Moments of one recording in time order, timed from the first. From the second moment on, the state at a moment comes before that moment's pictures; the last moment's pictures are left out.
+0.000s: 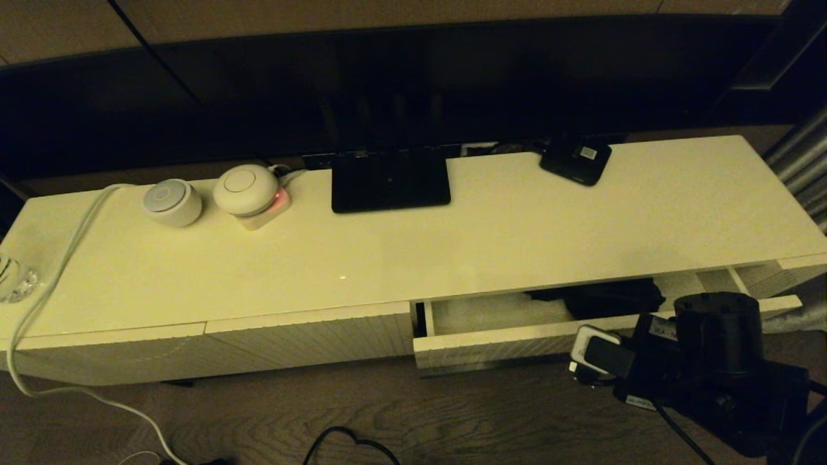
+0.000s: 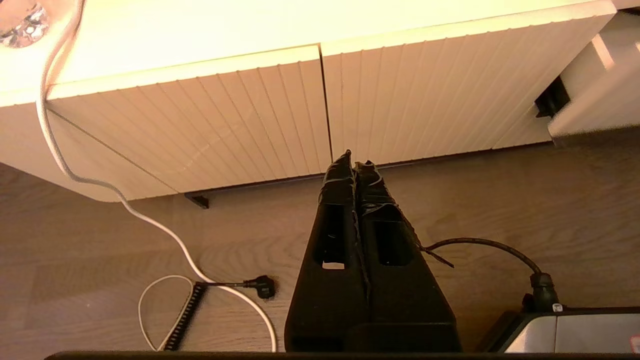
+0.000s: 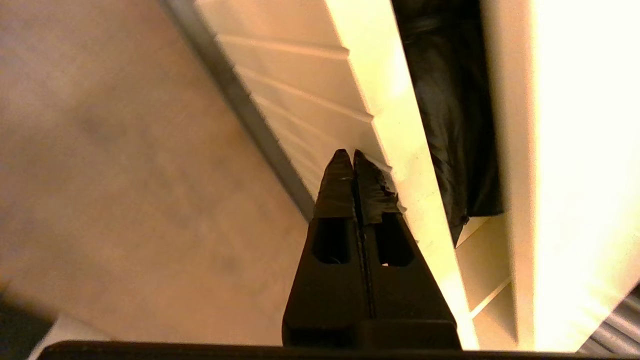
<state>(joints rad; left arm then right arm) 0.00 0.00 0.00 0.00 -0.01 0.05 0.40 1.72 -0.43 -0.83 -0.34 -1.02</state>
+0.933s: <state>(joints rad) 0.00 0.00 0.00 0.00 -0.01 0.05 0.35 1.82 -0.52 -0.95 -0.29 -1.01</state>
